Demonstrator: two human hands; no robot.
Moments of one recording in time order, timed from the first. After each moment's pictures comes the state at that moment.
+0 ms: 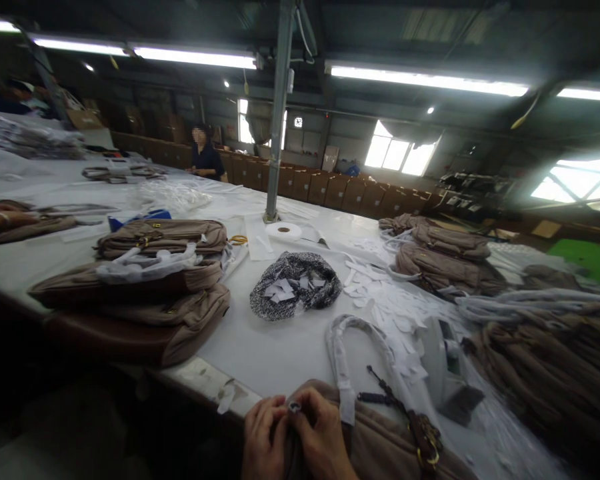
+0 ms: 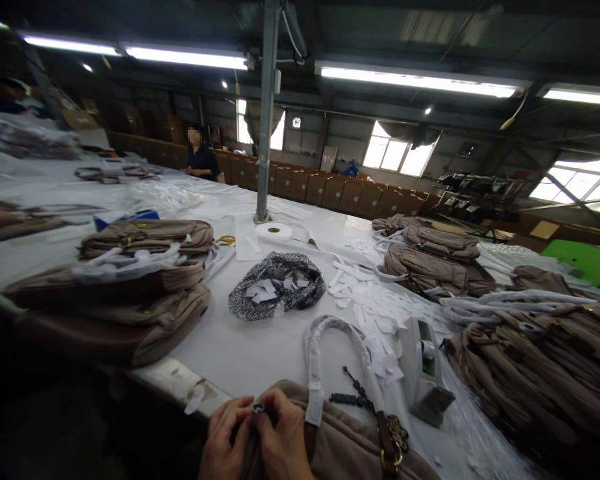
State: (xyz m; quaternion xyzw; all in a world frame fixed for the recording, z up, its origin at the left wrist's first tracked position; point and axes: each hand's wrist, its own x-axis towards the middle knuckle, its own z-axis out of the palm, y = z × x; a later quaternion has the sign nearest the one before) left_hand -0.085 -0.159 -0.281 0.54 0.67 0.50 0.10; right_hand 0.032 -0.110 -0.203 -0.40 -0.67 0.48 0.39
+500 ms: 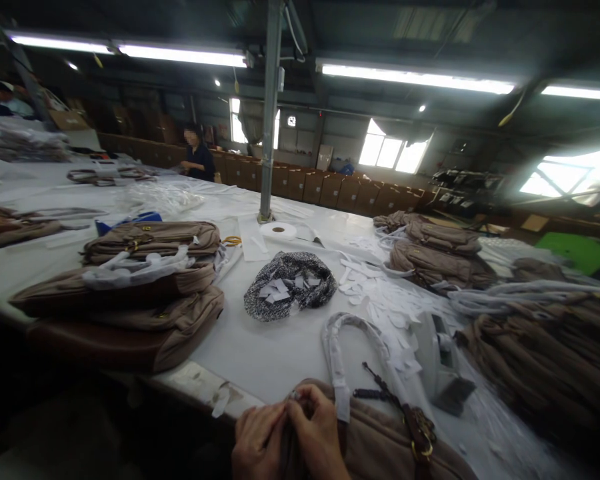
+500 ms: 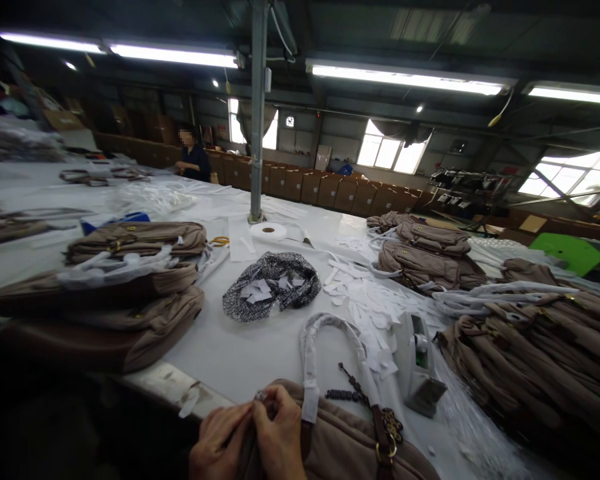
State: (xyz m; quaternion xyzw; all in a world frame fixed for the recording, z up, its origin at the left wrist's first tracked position) left_hand -0.090 -0.157 -0.276 0.60 0.62 0.51 -0.06; right_hand 0.026 -0.106 -0.222 -0.48 -0.59 0.49 0.42
